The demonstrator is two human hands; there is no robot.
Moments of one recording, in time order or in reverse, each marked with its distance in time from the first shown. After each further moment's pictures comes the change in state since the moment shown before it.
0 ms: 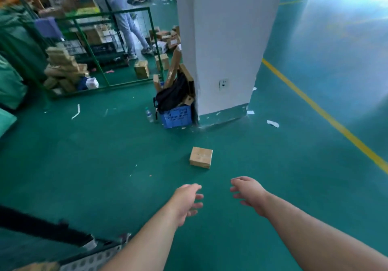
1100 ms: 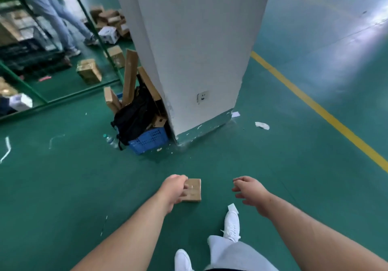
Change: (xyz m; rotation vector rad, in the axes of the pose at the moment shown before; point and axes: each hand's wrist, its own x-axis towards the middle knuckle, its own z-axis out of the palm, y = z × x) left_hand 0.392 0.357 0.000 0.224 -0.041 -0.060; right_hand 0.359 -0.249 -0.102 0.135 0.152 0.174
